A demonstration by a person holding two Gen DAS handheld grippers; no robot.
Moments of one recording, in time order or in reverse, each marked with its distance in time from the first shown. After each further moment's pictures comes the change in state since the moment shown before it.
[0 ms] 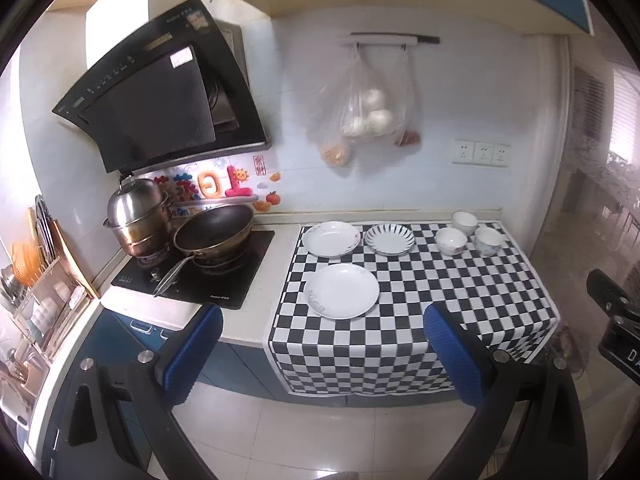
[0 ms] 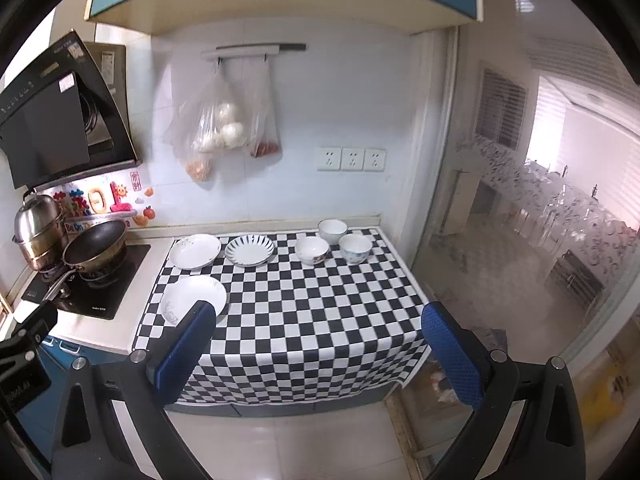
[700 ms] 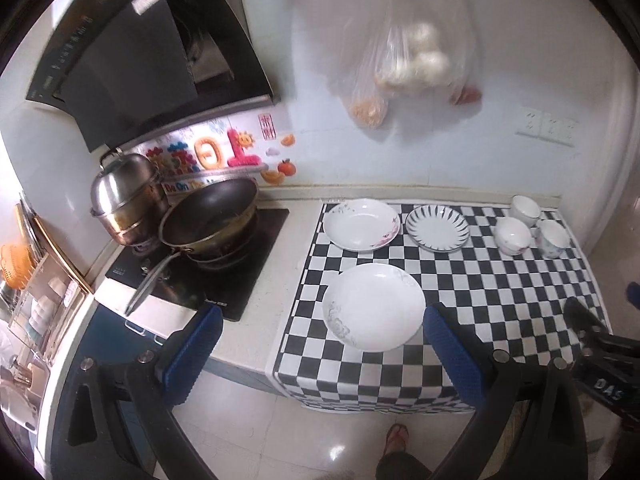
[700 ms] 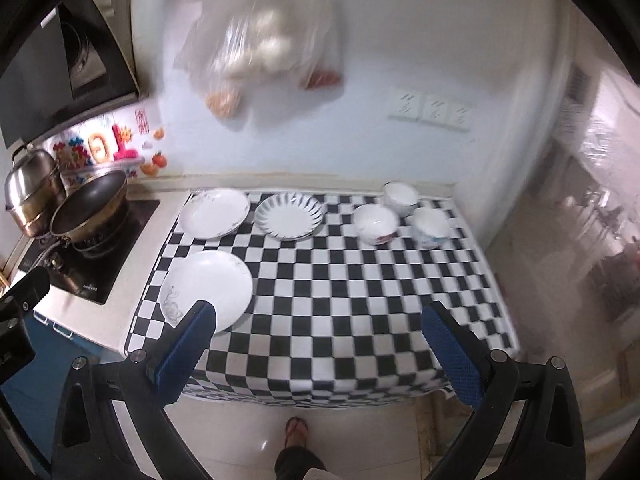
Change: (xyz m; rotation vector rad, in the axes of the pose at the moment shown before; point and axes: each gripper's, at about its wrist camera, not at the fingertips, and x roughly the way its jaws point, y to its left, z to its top) left arm 0.216 0.002 0.059 -0.016 0.173 0.108; right arm 0.283 0.105 0.054 -0.122 0.243 0.132
